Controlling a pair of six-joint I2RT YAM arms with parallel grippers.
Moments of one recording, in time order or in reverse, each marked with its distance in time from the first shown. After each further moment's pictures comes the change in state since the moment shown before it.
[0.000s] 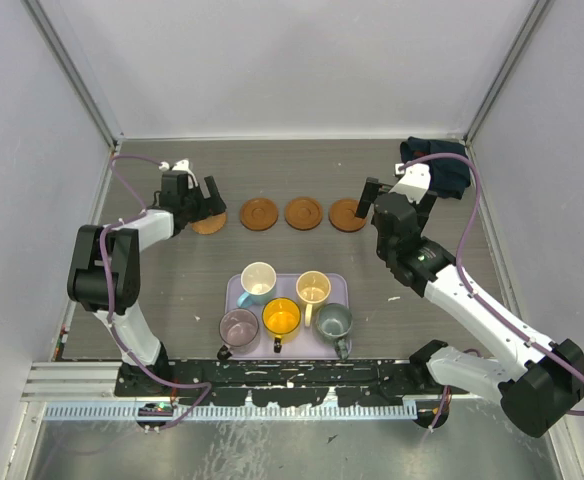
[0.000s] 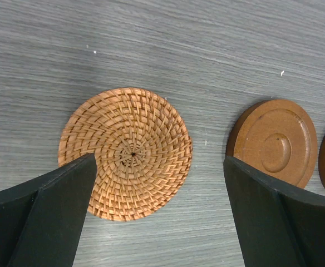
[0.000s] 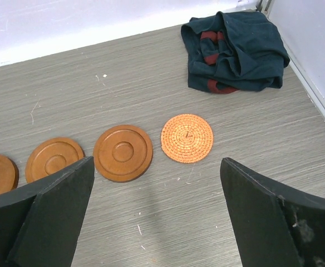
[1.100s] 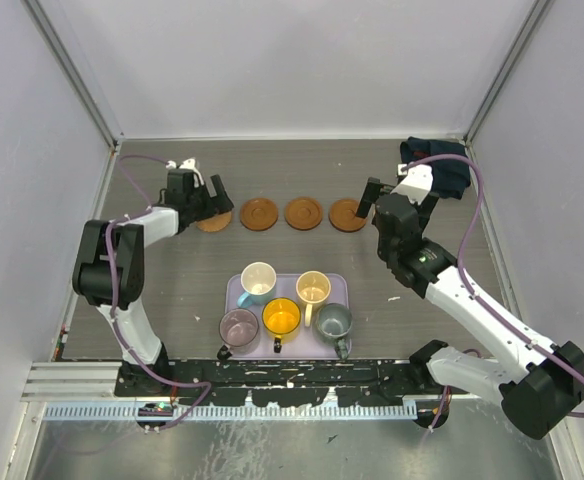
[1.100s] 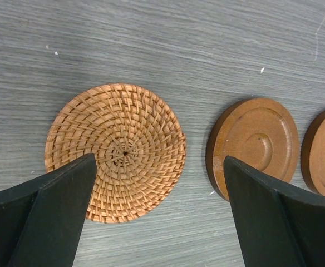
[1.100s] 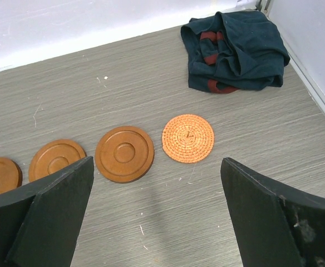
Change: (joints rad) left arm -0.024 0.070 0.046 0.011 0.055 -0.035; right arm 0.000 -0.011 -0.003 -0.003 0.006 0.019
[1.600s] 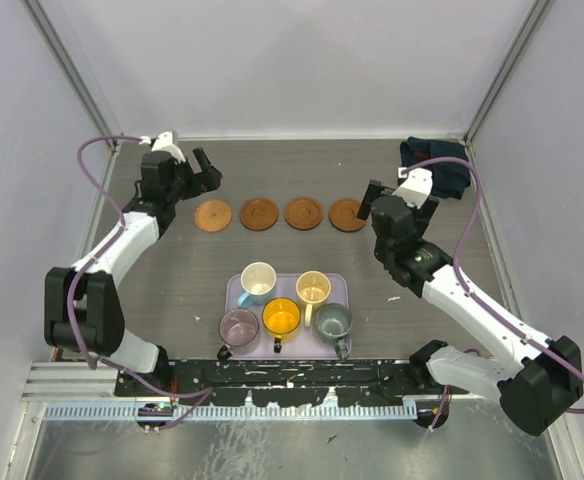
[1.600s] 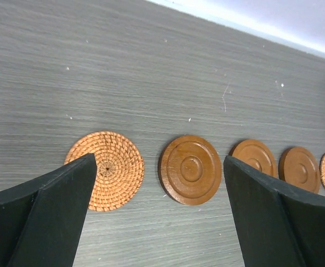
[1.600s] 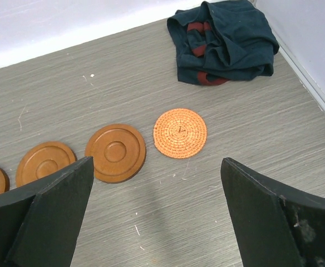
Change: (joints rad) left arm 0.000 -0.314 0.004 -0.041 -0.040 0.010; right arm 0.000 0.023 -0.019 -0.003 0.047 0.045
